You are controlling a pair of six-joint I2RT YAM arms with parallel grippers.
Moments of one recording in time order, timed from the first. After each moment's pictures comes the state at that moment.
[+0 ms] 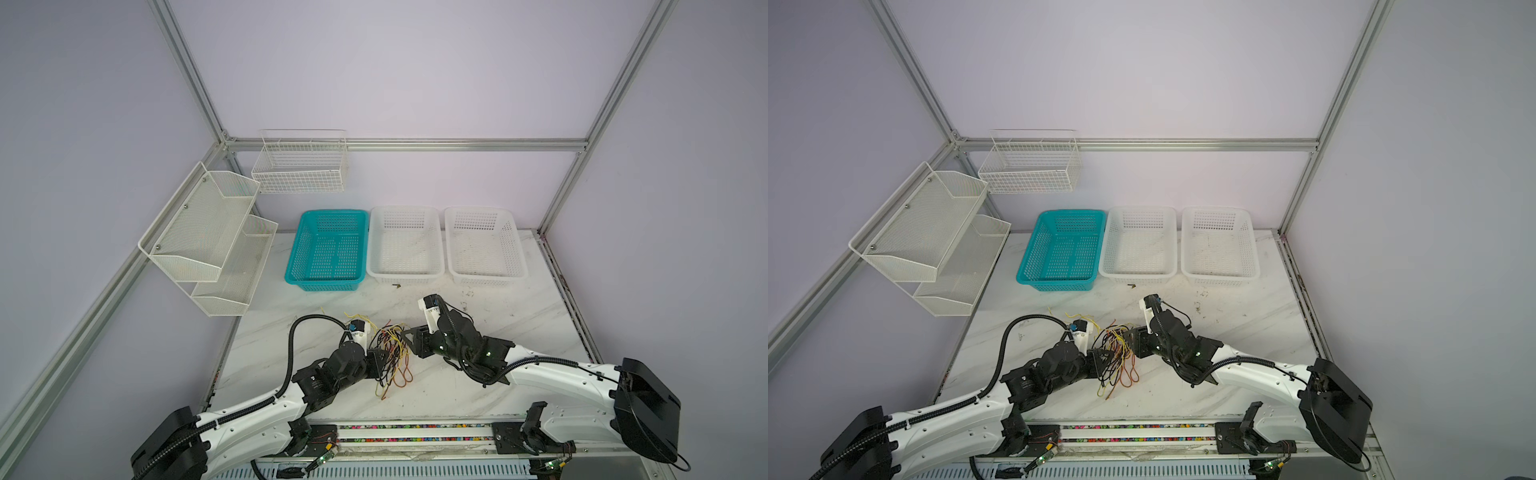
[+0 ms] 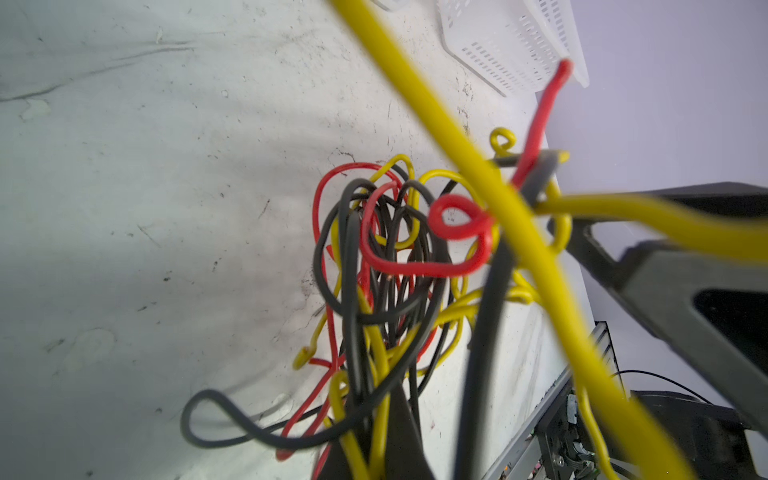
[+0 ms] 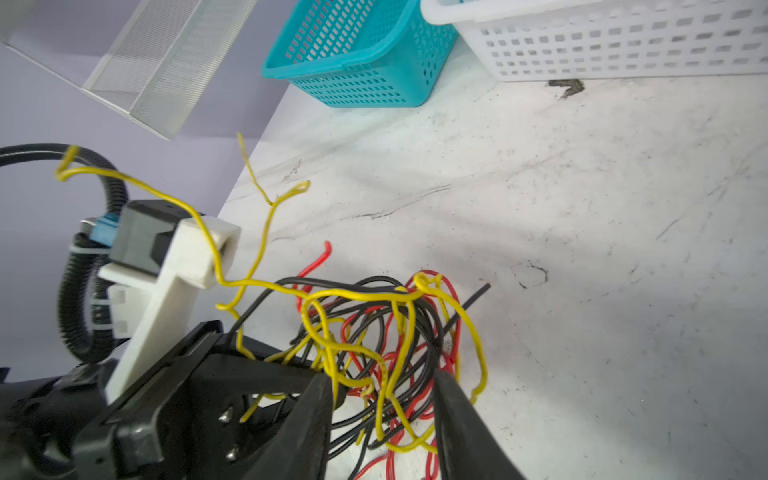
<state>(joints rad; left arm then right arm) -0.87 0.90 0.31 0.03 -0.06 -0.90 0.97 1.27 0.68 0.07 0.02 0.69</state>
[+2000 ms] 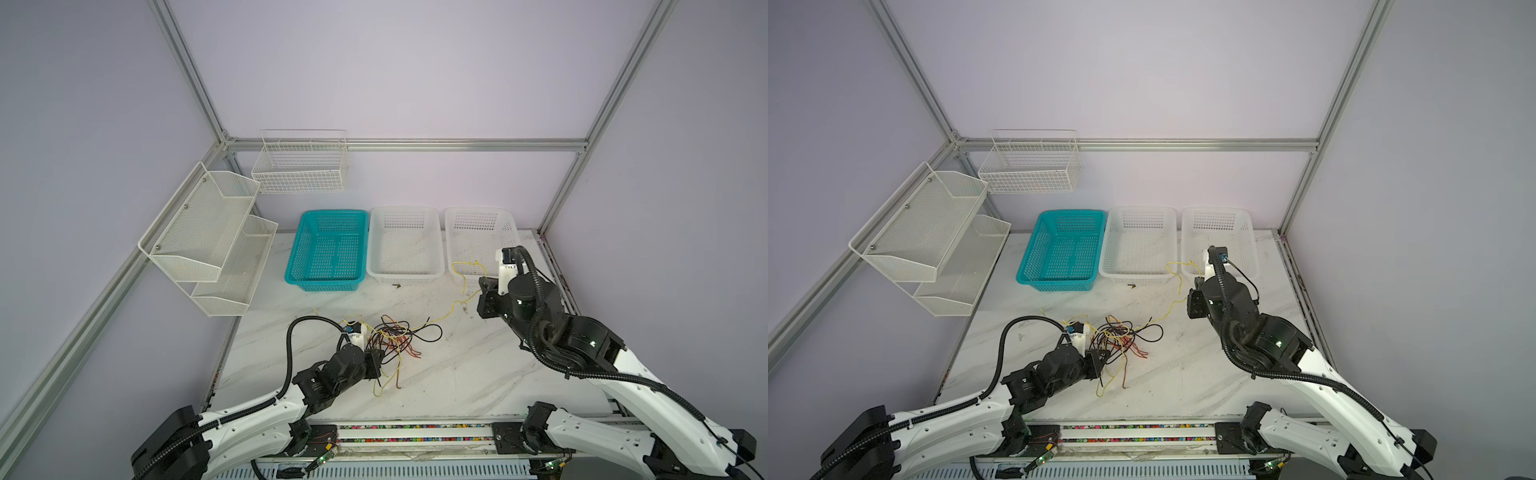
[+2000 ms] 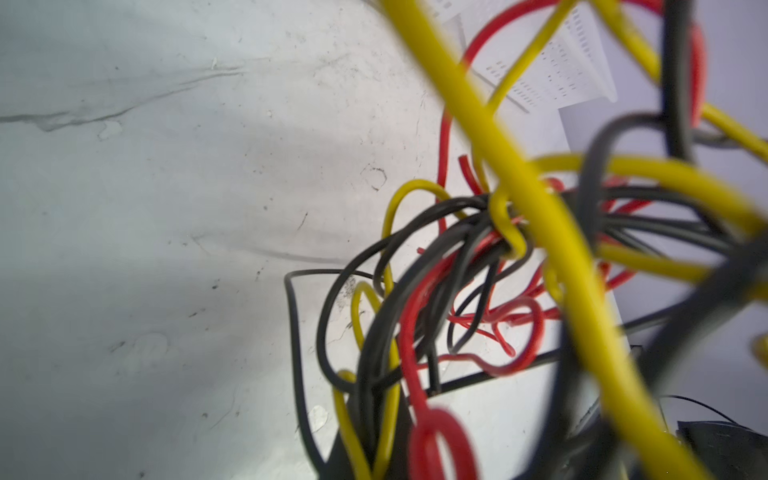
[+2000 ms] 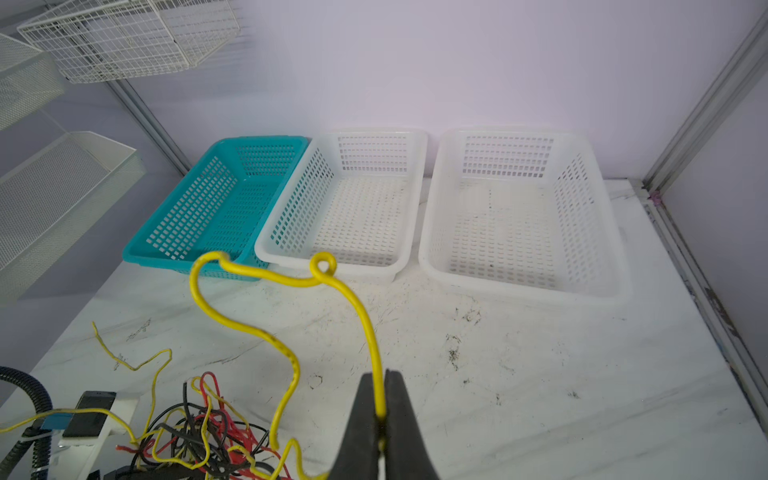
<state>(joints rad) -0.87 0.92 0.28 0.05 -0.14 -0.91 0.84 0.94 1.25 -0.74 0.52 0.41</state>
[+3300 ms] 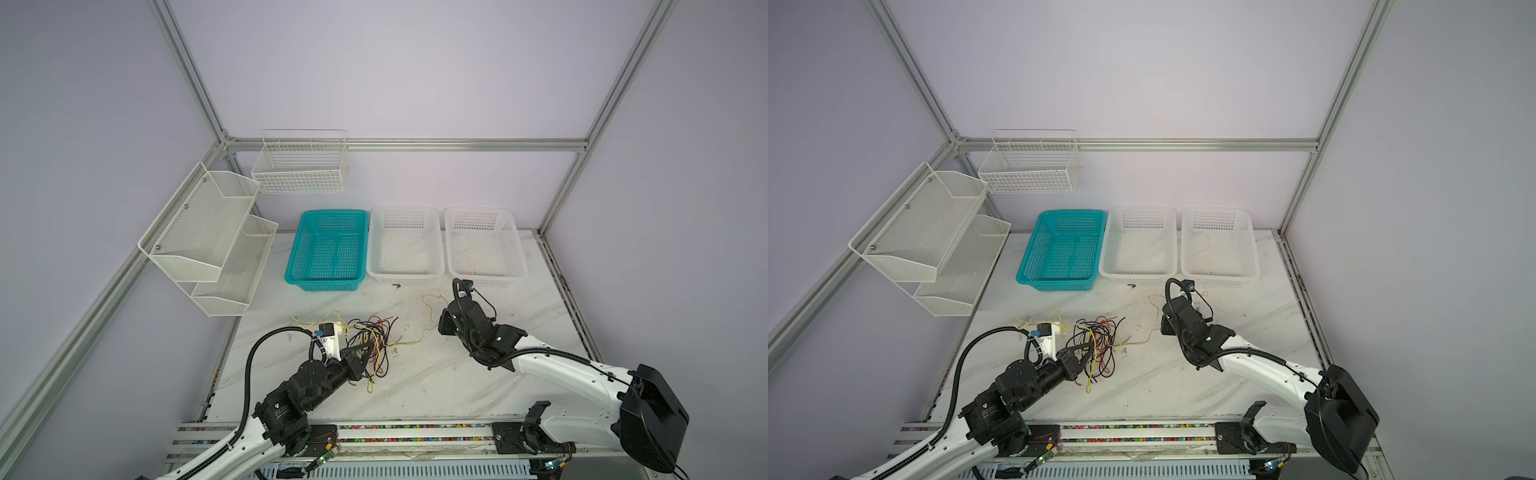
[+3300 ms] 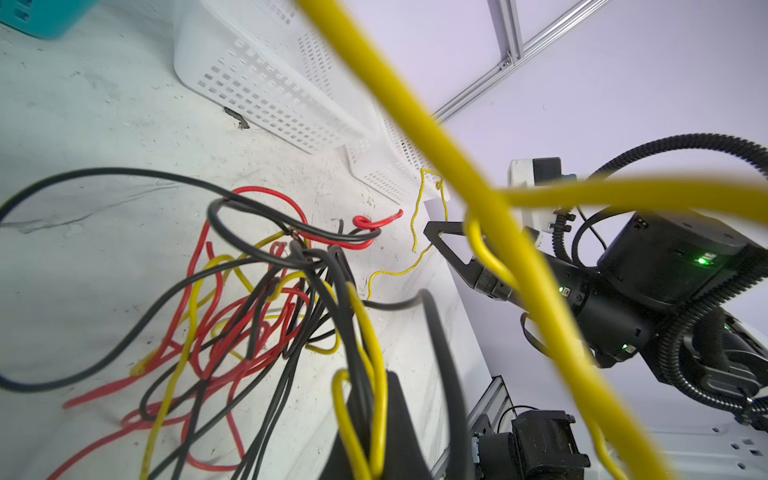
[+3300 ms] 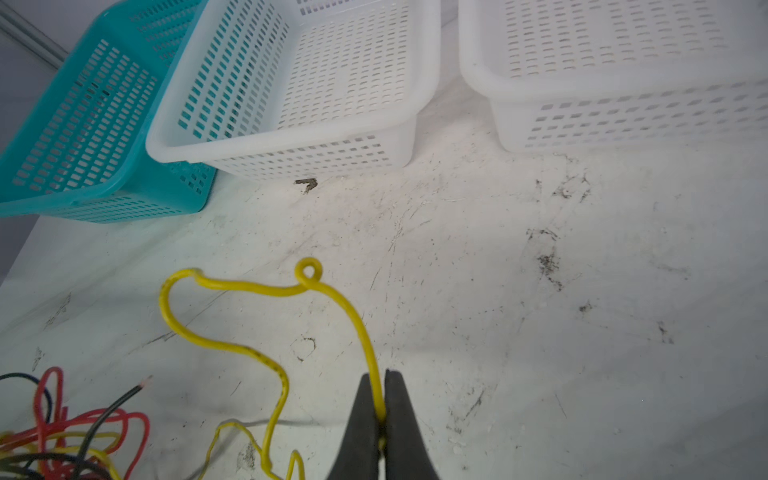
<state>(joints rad) -0.84 0.34 0.19 -0.05 -0.11 -0.94 0.77 1.24 0.72 -0.19 0.39 0.71</state>
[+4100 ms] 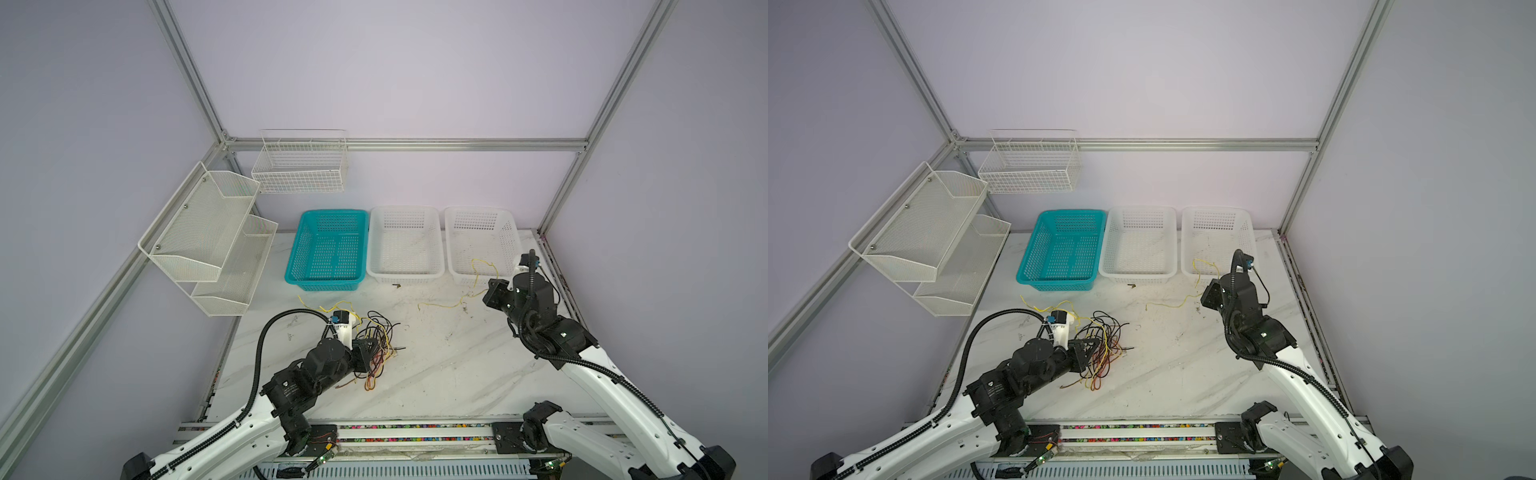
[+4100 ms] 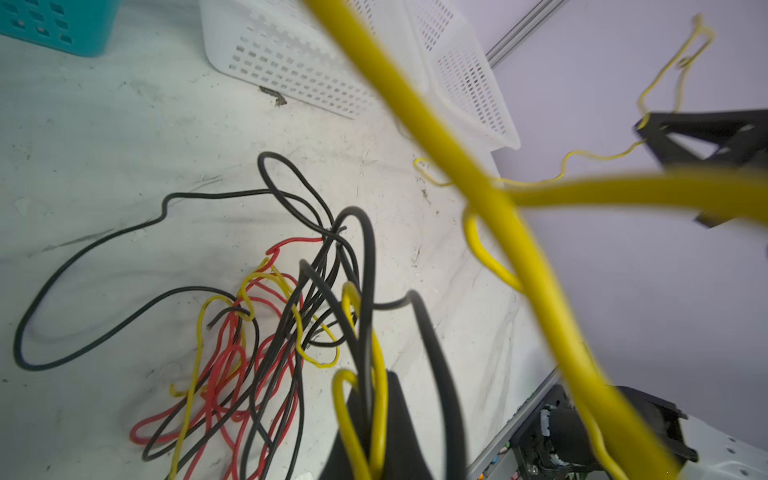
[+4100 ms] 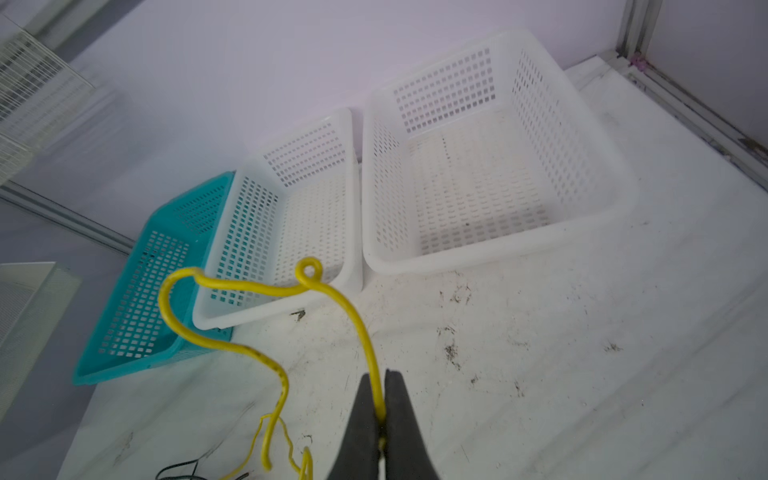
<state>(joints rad) -0.83 0.67 0.43 -0.24 -0.11 -0.78 0.47 0.93 0.94 -0.44 0.28 0.62</state>
